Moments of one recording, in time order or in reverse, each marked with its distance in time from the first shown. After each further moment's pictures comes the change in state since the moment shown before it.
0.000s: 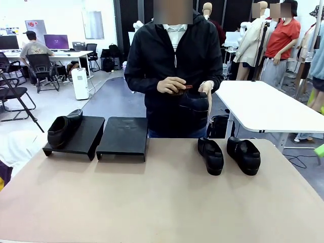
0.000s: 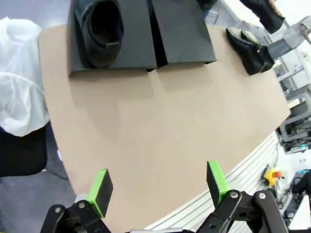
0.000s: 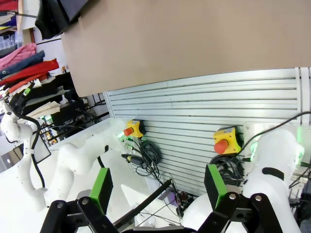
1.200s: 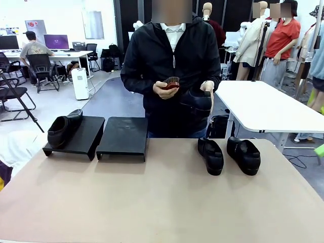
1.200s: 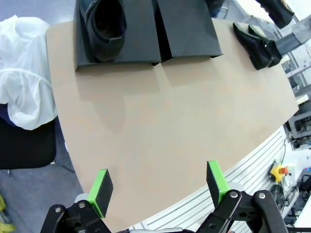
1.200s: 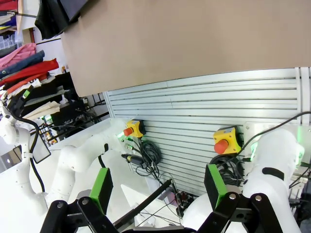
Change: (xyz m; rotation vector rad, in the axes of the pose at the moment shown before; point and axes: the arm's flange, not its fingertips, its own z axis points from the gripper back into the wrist) left arm -0.002 -0.019 0.013 0.060 0.023 -0.021; right arm 0.000 0.000 0.000 0.000 0.000 0.000
